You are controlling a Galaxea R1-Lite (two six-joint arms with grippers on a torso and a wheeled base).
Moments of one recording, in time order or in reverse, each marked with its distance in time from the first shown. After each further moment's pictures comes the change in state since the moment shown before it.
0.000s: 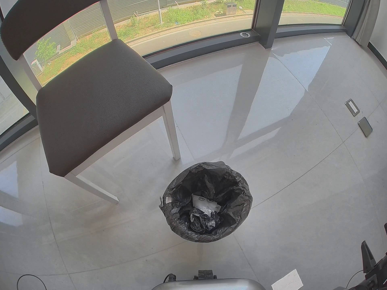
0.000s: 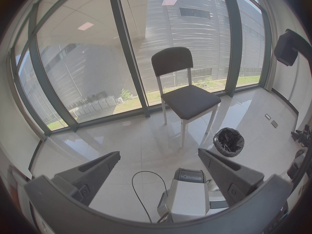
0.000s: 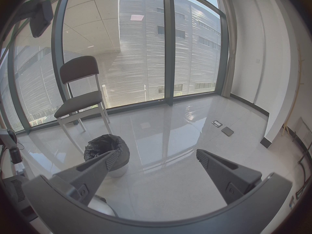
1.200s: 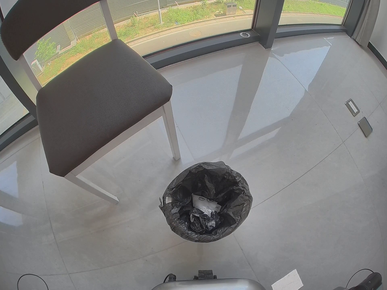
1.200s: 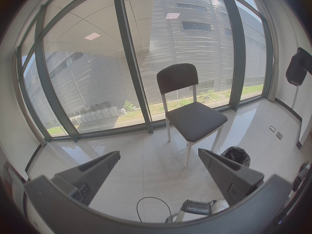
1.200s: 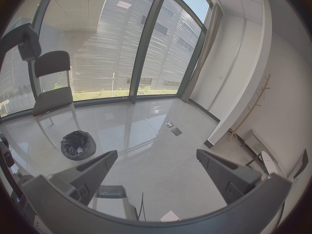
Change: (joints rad) left arm -0.112 0.080 0.054 -0.277 0.141 0.023; right arm 0.020 0.085 -1.326 1.308 -0.436 -0.107
